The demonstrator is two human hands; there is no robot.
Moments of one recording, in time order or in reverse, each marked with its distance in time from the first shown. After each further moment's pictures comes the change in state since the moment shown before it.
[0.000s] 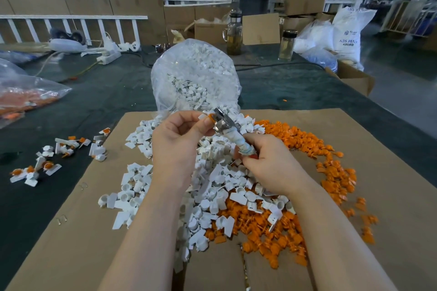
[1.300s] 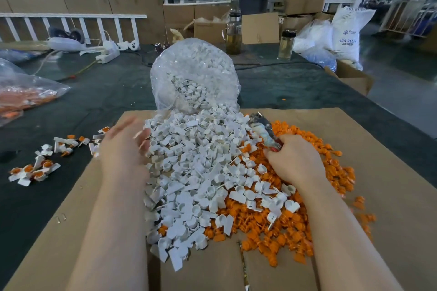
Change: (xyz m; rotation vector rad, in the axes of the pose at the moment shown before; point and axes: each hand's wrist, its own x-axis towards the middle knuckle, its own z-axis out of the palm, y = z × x) left_hand 0.016 0.010 -0.064 -0.078 0.383 -0.319; right_hand 0.004 0.034 -0.012 -0.414 0.191 0.479
